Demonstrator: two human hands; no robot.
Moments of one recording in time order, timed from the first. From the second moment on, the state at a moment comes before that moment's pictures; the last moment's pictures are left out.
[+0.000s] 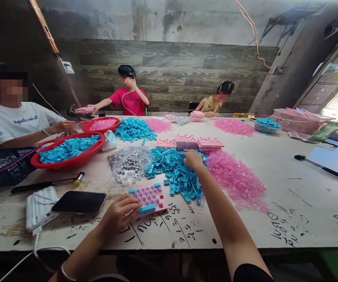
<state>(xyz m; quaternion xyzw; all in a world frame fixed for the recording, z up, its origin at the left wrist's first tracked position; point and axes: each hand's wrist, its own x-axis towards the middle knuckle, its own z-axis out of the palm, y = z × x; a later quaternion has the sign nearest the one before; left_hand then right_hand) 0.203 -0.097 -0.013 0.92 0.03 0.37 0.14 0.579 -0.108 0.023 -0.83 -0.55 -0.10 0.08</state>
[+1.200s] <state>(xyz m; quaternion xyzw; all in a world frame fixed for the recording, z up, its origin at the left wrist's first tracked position) 0.197 -0.093 -0.020 0.87 0.17 0.42 0.21 0.405 -0.156 0.026 -0.54 -0.69 0.24 0.43</state>
